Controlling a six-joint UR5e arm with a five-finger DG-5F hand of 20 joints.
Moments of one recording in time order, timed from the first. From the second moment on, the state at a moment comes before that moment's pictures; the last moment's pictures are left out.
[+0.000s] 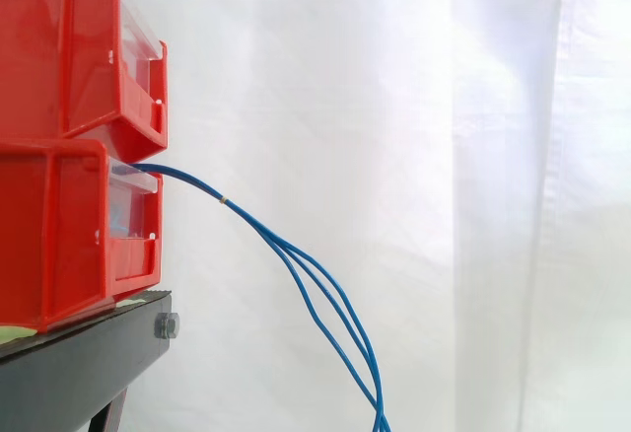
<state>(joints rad) 0.15 -1.70 -1.68 -3.12 -1.39 0.06</state>
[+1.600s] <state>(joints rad) 0.15 -1.70 -1.68 -3.20 -1.44 0.06</state>
